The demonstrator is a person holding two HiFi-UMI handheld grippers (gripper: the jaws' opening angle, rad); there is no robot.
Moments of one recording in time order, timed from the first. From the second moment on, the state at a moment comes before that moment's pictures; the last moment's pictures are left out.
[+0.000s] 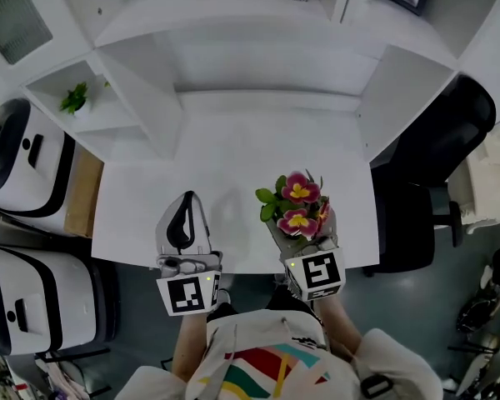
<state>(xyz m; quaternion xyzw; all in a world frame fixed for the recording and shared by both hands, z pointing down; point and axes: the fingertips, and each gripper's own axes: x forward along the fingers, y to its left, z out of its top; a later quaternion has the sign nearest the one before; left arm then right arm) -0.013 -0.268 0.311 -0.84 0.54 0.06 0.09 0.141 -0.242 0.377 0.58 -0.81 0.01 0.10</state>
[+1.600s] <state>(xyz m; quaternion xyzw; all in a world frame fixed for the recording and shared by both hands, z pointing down) 0.059 -0.267 0.348 -0.77 0.63 -0.04 0.08 0.434 -0.469 0.584 0.65 -0.71 0.12 0.23</state>
